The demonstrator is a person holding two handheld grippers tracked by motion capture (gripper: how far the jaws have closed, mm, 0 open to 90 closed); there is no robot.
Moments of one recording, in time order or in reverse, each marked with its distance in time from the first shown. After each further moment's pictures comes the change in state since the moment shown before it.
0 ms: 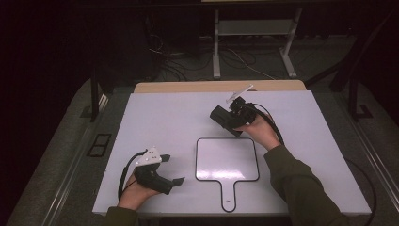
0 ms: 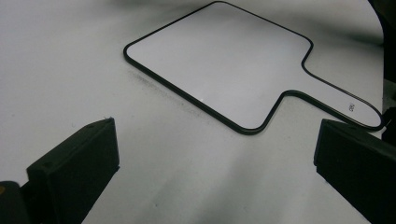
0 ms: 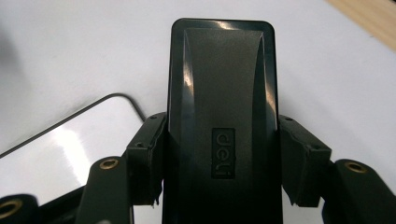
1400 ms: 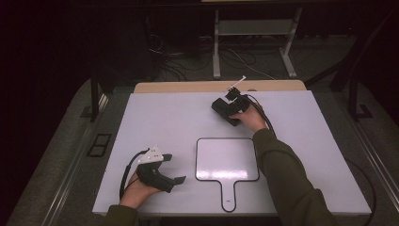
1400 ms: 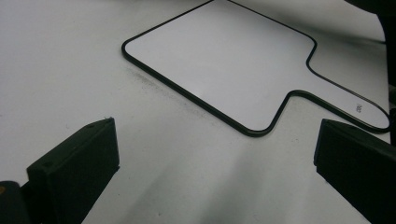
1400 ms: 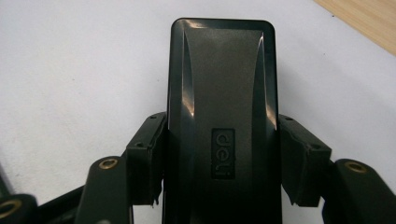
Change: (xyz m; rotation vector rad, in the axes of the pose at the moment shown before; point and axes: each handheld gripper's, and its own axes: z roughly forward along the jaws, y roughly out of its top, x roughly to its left) left arm 0.007 -0.002 0.010 0.003 -0.022 -0.010; right arm -0.063 0.016 0.065 0.068 -0.060 0.088
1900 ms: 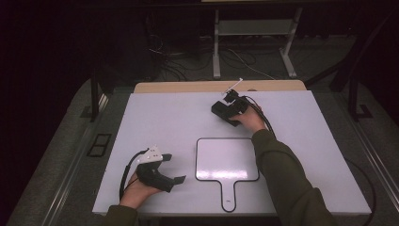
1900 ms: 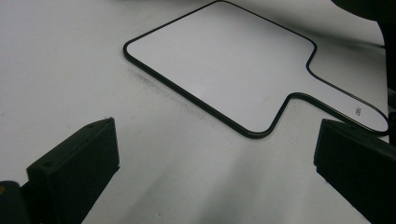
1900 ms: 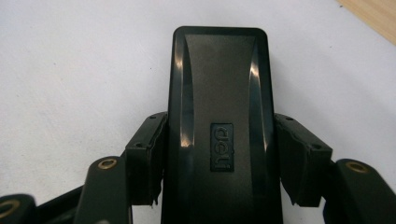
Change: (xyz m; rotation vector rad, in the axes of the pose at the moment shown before) left arm 0.000 0.000 -0.002 -0.011 0.003 -0.009; right arm 0.002 -0.002 0.008 0.024 -0.026 -0.029
